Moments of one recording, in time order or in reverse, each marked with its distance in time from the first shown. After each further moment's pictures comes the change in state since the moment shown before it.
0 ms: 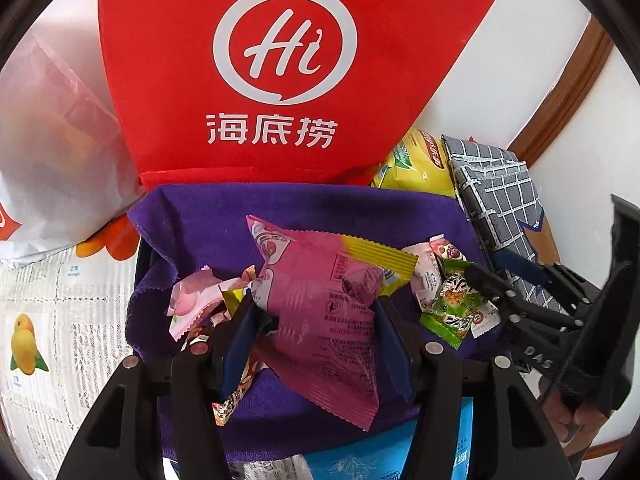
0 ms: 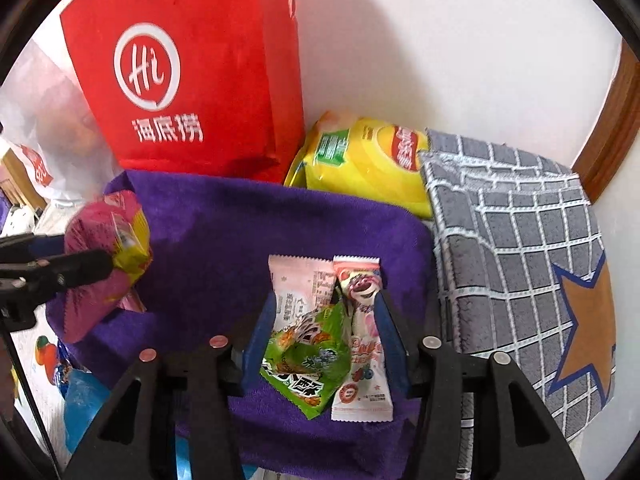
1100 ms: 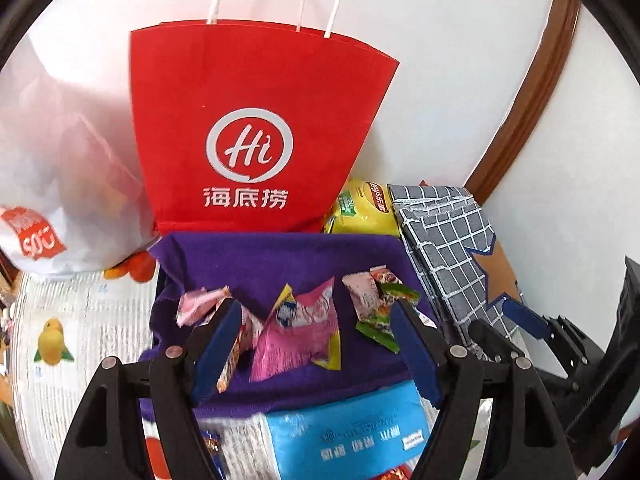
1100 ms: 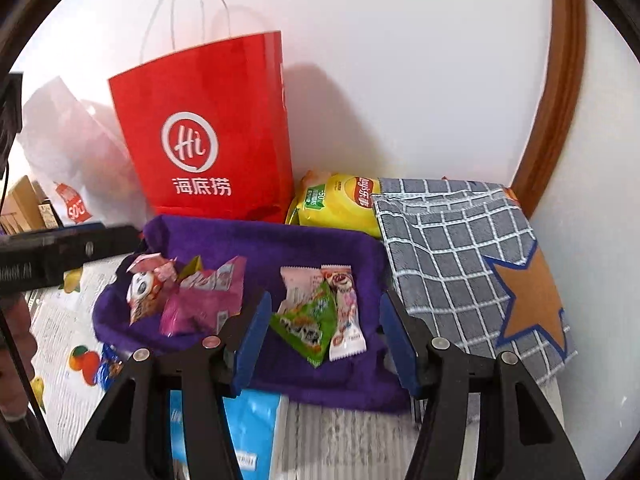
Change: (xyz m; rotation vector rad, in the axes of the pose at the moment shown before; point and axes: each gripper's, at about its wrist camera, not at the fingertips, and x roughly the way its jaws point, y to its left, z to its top) left arm -0.097 -0.037 -0.021 0.024 -0.167 -0.036; right arm -0.123 0.010 -0.040 0.065 -0.161 -0.054
